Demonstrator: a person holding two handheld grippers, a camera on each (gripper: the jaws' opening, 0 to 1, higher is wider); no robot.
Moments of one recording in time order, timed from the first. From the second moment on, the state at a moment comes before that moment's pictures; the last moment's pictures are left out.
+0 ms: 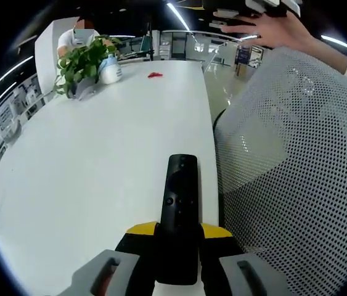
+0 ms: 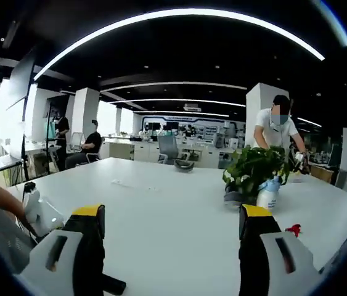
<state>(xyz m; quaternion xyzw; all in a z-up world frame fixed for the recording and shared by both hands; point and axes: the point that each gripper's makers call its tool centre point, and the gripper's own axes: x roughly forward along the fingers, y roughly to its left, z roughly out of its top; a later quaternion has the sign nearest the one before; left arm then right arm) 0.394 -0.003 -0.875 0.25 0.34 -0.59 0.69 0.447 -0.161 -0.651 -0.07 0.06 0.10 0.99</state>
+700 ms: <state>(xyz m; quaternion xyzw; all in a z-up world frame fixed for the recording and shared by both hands) 0.396 -0.005 -0.876 0.26 0.33 -0.58 0.70 0.446 -0.180 -0.656 -0.10 0.07 0.06 0.99</state>
